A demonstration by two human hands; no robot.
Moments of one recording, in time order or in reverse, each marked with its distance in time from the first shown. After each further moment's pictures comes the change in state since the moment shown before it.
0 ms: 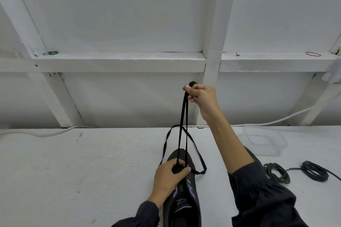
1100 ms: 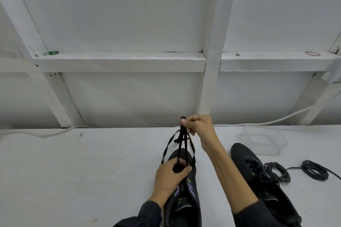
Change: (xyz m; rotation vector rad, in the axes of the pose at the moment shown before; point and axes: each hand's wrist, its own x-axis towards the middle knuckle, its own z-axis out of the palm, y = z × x) left_hand 0.002 -0.005 0.002 -0.004 0.006 -0.002; right_hand -0.062 0.052 -0.007 -0.167 -0.019 0.141
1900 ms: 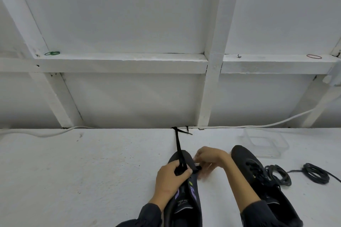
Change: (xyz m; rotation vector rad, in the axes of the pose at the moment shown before) left_hand 0.000 0.002 0.001 0.041 -0.002 -0.001; right_hand 0.016 0.077 -0.050 -0.669 -0.458 0.715
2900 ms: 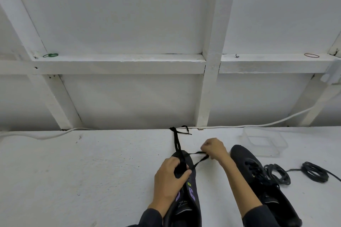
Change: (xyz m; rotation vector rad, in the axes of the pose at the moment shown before) left_hand -0.005 -0.004 0.003 0.180 0.144 0.194; right_hand 0.010 0.012 -0.005 0.027 0.597 -0.209
